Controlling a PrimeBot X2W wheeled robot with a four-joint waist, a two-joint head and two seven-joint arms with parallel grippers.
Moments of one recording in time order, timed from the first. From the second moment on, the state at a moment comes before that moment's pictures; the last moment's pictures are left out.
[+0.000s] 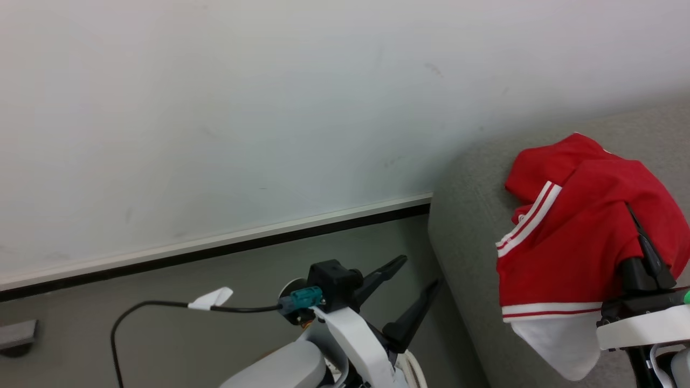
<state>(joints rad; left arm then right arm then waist) -0.64 0.21 -1.07 0.34 -0.82 0.02 -0.26 -0.25 -0.26 0.10 0.19 0.43 0.13 -0.26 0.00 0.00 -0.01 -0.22</state>
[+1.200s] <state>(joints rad) -0.69 0.20 -0.96 0.40 -0.62 -0.03 -0.25 -0.42 -0.33 -0.03 0.16 0.54 0.13 -0.26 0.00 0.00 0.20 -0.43</state>
